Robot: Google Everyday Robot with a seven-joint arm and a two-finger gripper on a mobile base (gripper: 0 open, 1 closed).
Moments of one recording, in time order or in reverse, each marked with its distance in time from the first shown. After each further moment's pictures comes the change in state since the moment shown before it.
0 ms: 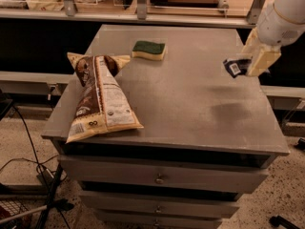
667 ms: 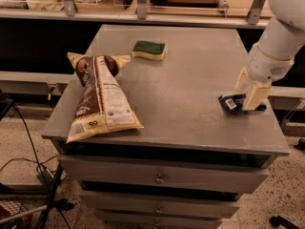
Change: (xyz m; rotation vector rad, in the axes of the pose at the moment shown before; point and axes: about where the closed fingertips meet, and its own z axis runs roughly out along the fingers) arm 0.006 0.076 0.061 -0.229 0.033 -0.002
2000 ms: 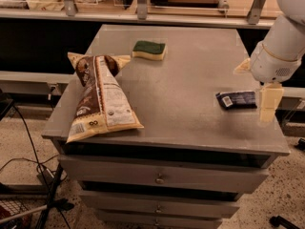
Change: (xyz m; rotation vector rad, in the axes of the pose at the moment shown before) arm -0.009 0.016 -0.016 0.039 -0.001 -0.002
